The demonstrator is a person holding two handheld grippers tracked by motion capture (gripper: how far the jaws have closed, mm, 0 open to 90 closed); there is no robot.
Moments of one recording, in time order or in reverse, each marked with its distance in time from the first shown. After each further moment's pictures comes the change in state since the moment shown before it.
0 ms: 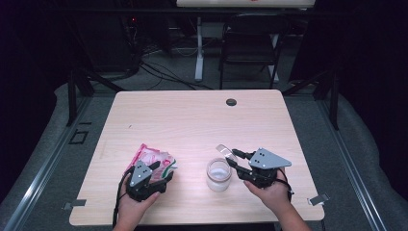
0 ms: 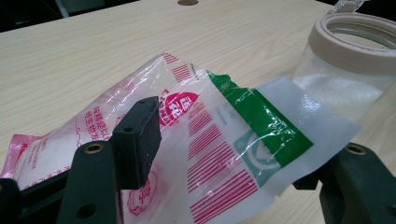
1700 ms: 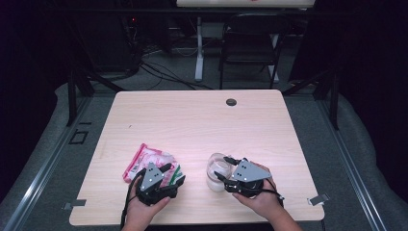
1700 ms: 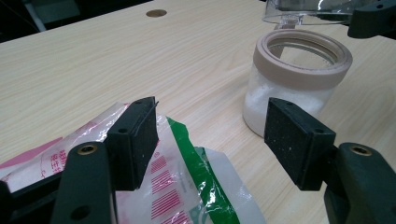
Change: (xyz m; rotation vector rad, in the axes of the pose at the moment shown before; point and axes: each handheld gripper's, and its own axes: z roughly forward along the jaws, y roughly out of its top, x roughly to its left) left arm -0.031 0.016 0.001 -0.007 -0.065 0.041; right arm 0.032 -0.013 0.020 0.068 0.018 -0.142
